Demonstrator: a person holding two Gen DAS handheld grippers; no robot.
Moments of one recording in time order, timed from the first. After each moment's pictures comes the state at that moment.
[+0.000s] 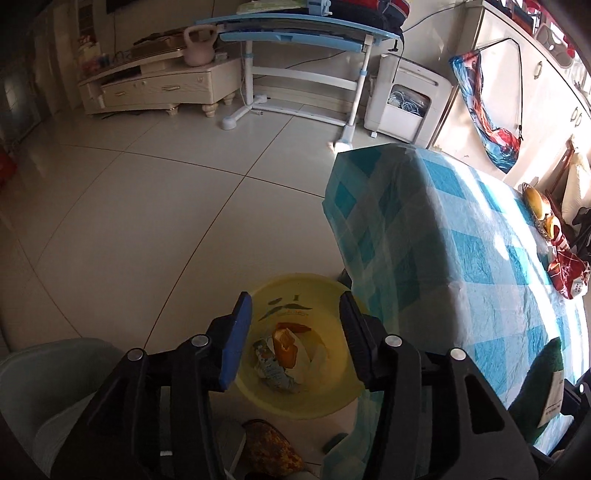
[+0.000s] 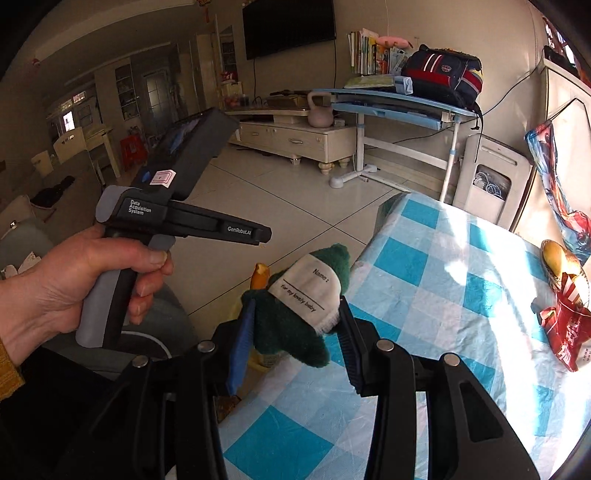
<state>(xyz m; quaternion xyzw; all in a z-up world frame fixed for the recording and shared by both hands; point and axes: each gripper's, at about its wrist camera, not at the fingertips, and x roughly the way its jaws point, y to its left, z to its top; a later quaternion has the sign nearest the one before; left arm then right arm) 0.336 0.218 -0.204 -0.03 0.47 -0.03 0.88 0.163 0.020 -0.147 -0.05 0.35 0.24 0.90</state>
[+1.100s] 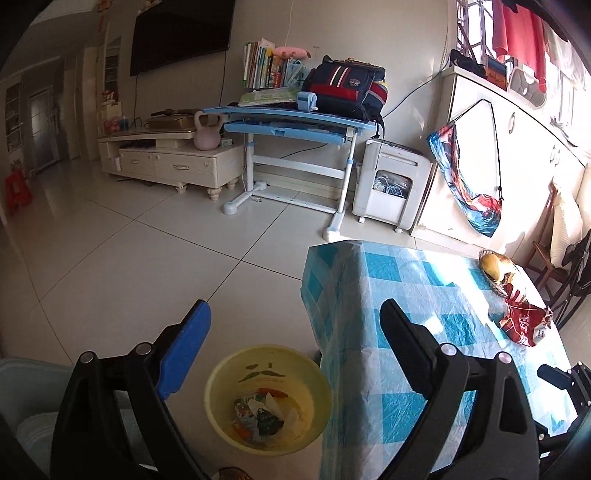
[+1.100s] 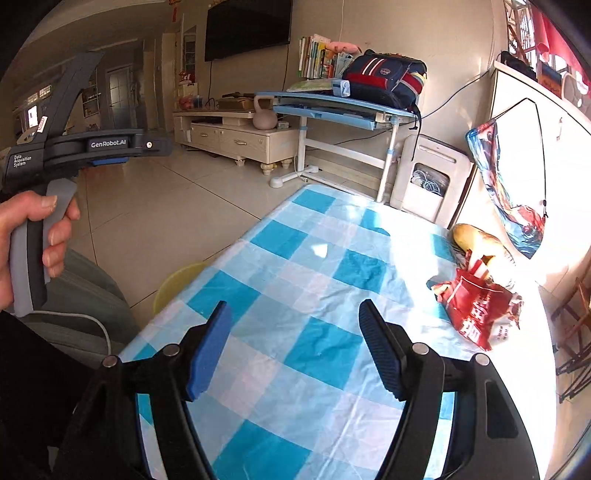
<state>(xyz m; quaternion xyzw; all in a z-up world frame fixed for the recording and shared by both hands) 0.280 0.156 -0.126 -0.04 0.32 -0.02 0.95 0.138 -0.101 -0.139 -0.08 0.34 0.13 0.93</state>
